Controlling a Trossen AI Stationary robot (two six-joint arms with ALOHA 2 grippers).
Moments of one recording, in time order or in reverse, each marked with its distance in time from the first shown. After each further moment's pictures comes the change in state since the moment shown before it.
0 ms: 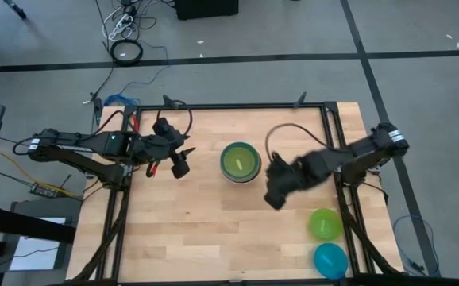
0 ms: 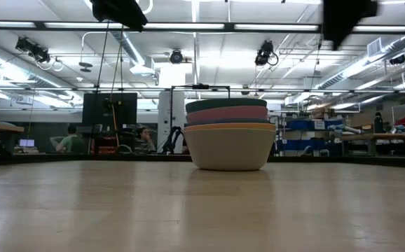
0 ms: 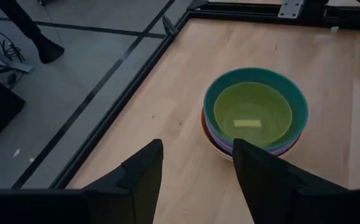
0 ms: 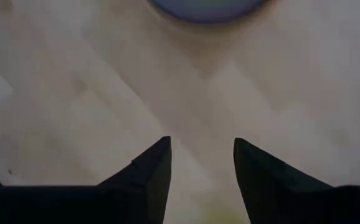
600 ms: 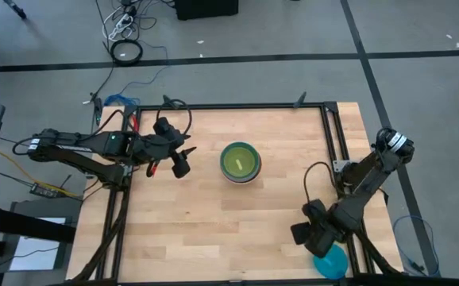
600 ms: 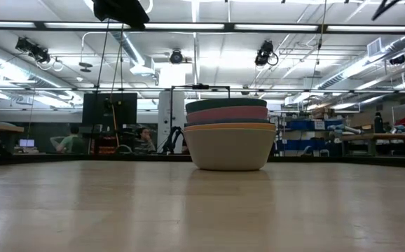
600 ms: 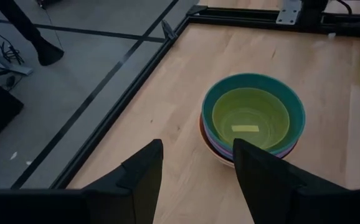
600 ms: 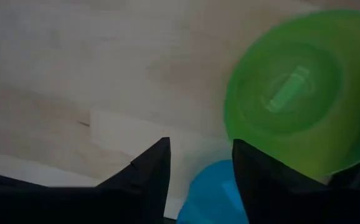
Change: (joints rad) left arm 0.000 0.000 0.000 0.023 -0.001 0.003; right arm 0.498 -0.010 -0.348 0.227 -0.205 1.118
